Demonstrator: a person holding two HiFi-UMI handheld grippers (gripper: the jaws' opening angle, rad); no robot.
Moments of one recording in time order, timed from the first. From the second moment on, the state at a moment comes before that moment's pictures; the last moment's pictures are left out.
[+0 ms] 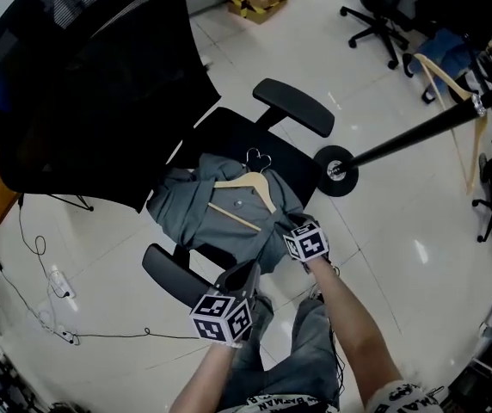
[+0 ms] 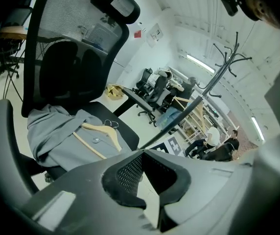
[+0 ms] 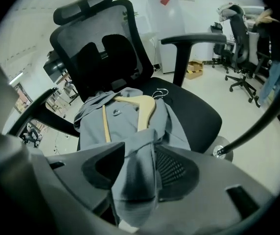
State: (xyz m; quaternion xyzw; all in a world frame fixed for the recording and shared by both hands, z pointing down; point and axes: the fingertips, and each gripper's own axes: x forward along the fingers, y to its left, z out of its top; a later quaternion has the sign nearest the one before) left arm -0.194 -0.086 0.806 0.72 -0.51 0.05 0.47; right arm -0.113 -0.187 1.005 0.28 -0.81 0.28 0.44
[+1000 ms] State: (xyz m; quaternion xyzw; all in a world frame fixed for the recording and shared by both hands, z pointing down) left arm -0.183 -0.081 0.791 0.72 -0.49 0.04 0.48; right arm -0.131 -0.169 0.922 0.37 -0.79 -0.06 0.49
